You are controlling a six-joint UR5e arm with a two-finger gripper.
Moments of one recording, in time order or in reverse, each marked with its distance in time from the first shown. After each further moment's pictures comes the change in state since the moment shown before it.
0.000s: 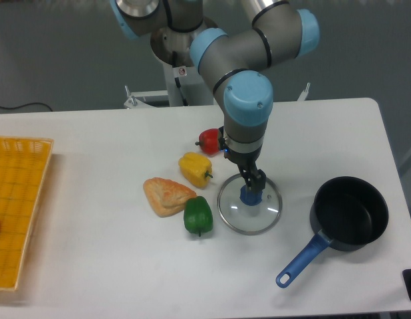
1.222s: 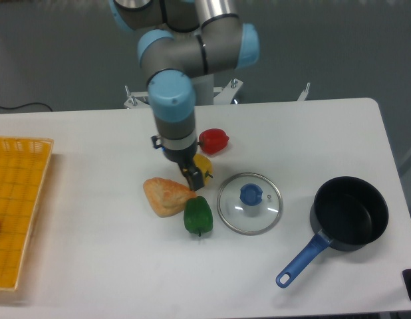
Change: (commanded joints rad) arm -0.244 0.029 -0.221 0.241 -0.005 -0.193
